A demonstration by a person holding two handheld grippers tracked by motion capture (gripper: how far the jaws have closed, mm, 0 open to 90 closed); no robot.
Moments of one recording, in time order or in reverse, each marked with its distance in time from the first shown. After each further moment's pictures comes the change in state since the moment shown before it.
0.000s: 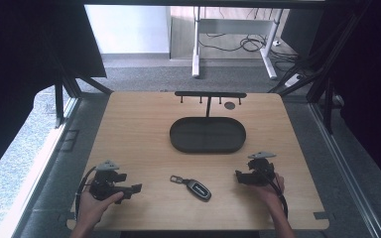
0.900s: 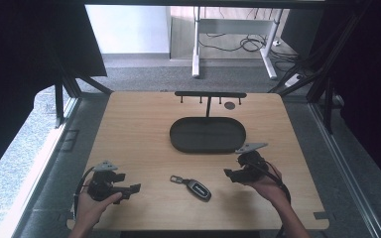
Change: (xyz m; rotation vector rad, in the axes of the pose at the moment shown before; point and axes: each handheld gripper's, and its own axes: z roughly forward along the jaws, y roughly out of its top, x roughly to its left) left arm -0.003 0.000 -0.005 -0.008 0.004 0.004; right arm 0.042 0.051 -0.058 0.004 0.212 -0.211
